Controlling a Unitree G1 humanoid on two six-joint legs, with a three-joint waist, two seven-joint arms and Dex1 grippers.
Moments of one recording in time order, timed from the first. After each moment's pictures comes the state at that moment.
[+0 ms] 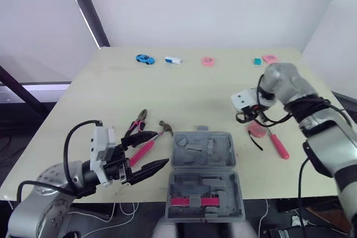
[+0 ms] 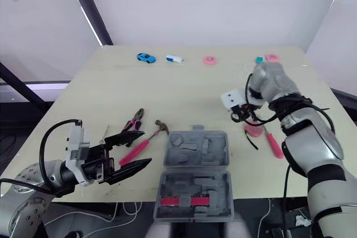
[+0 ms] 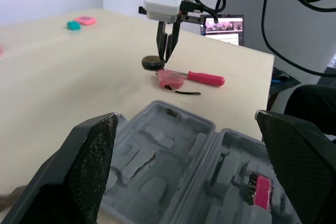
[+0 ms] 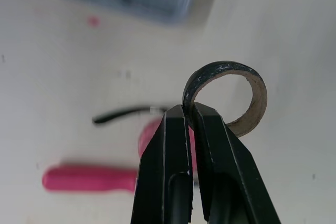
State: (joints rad) left arm 0.24 0.70 0.34 -0.53 -0.74 0.36 -1.02; right arm -1.27 -0.43 0.56 0.87 -0.48 -0.02 1.61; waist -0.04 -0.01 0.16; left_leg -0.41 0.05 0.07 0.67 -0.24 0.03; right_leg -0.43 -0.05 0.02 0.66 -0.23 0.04
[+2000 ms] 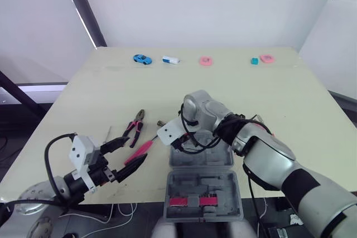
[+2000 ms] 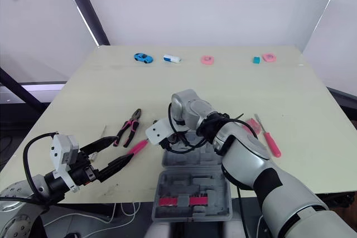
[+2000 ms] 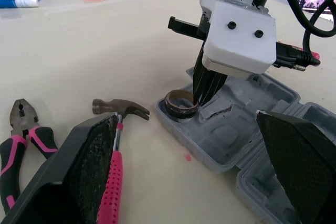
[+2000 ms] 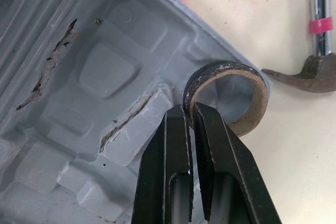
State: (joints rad) left arm 0.35 0.67 0.43 -0.49 -0.67 0.37 -0.83; right arm -1.28 0.05 0.77 0.92 -0.56 0.02 1.34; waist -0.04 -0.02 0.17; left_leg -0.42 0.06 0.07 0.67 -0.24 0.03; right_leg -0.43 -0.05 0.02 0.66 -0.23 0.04
